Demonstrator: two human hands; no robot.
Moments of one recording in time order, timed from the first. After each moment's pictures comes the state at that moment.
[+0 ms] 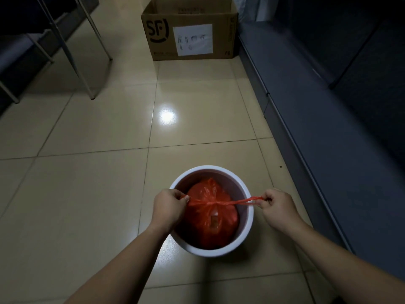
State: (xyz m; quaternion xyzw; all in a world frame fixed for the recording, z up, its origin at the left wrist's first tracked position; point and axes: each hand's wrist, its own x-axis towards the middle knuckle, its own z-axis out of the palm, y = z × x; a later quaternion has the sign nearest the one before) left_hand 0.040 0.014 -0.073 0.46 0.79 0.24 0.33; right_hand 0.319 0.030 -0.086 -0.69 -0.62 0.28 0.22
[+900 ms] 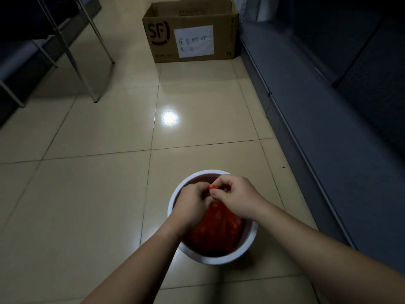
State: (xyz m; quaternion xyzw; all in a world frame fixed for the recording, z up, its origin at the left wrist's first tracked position) left_hand 0.077 0.022 -0.044 0.65 0.64 0.23 0.34; right_hand 0.228 0.047 -0.036 -0.54 -0.65 0.47 0.25
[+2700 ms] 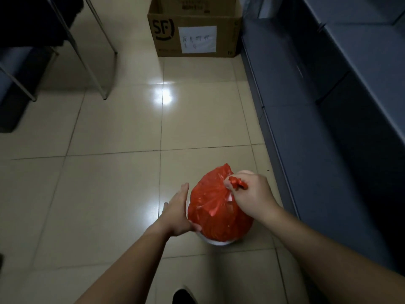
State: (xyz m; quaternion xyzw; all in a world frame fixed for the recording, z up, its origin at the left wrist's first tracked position) left_hand 0.000 0.001 0.130 0.59 0.67 0.03 0.45; right_hand 0.219 0.044 0.210 -0.60 -0.69 0.33 0.24
